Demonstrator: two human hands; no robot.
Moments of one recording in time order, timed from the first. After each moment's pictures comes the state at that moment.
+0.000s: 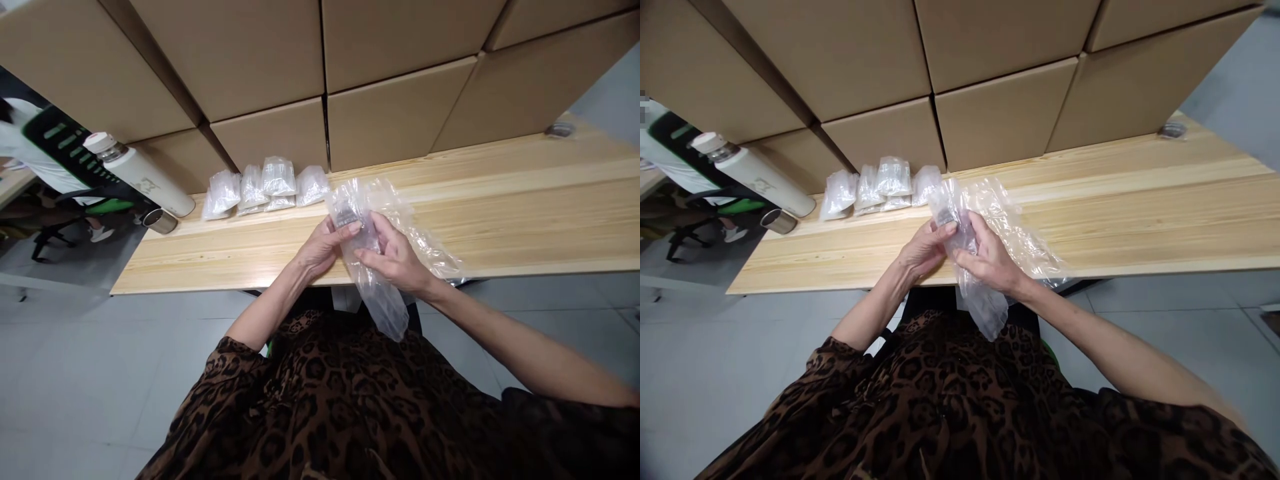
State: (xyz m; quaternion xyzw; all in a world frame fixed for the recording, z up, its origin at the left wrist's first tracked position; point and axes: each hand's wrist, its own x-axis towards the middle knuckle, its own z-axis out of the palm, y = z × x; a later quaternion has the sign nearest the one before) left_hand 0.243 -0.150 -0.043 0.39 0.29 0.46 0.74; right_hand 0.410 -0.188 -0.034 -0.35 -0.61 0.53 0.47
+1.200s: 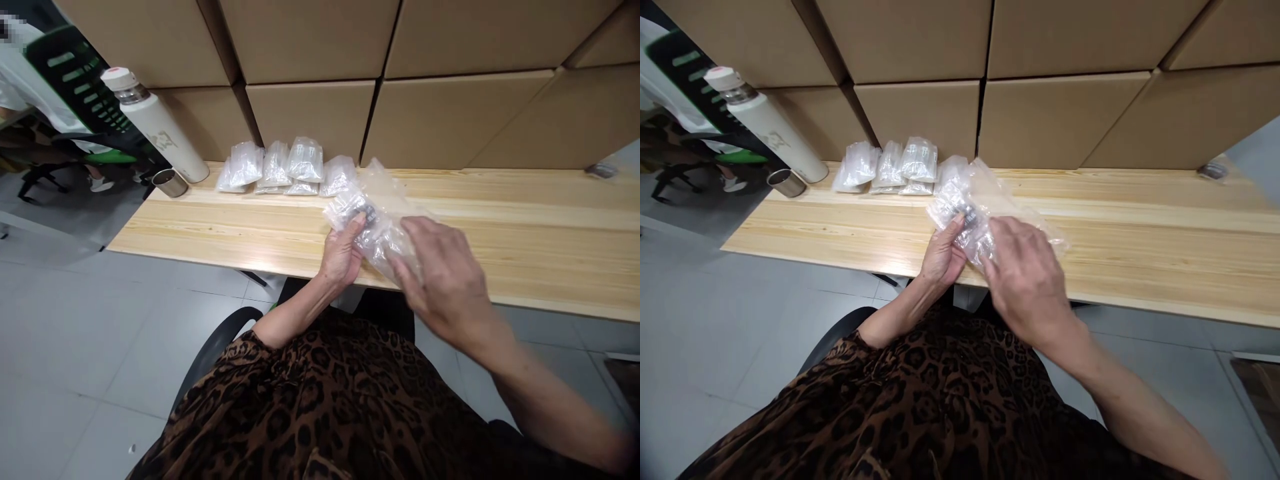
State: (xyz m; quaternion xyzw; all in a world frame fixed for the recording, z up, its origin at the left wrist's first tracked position) left_hand 0.271 -0.177 -0.039 0.20 0.38 0.62 0.65; right_hand 0.418 -0.223 -0.009 -0.48 -0.80 0.09 0.34
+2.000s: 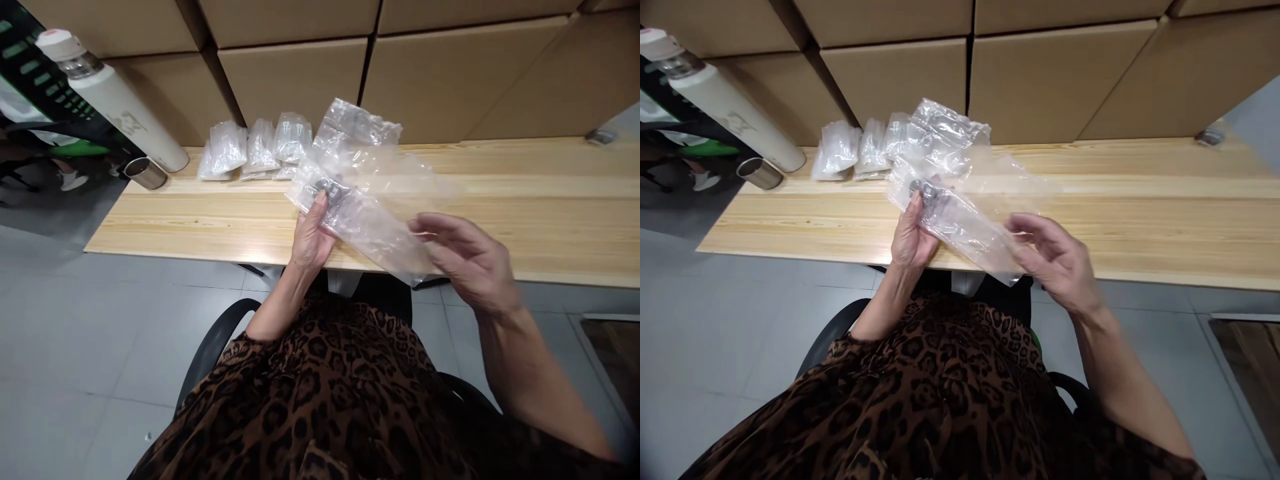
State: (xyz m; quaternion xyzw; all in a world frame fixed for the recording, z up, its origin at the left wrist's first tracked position) left_hand 0.222 -0.165 -0.056 0.35 0.38 0.64 0.57; right_hand 0.466 -0.219 -0.041 -0.43 -0.62 0.42 0.51
